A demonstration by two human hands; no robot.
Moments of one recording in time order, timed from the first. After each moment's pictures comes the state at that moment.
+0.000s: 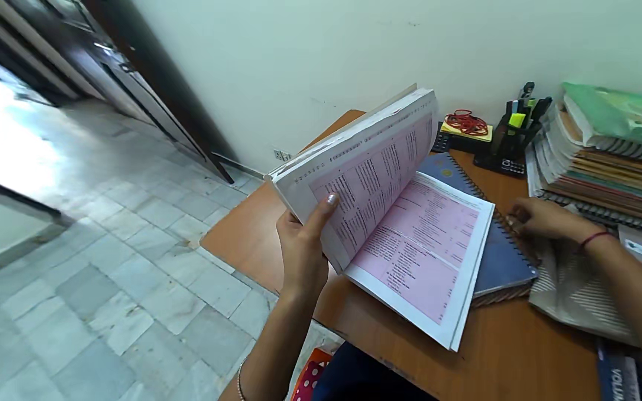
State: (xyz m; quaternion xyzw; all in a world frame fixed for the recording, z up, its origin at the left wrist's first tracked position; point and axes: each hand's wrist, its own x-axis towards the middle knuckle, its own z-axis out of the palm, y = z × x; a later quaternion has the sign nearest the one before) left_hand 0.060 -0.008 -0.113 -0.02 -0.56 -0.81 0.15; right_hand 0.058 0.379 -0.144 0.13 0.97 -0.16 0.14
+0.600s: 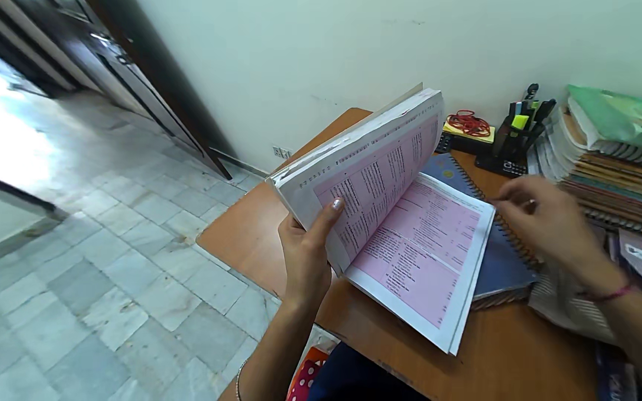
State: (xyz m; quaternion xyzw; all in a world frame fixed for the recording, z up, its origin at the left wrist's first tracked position) left_hand 0.066 -0.007 -0.118 -0.04 -0.57 -0.81 0.16; right_hand 0.100 0.292 -0.107 -0.01 0.94 -0.27 -0.21
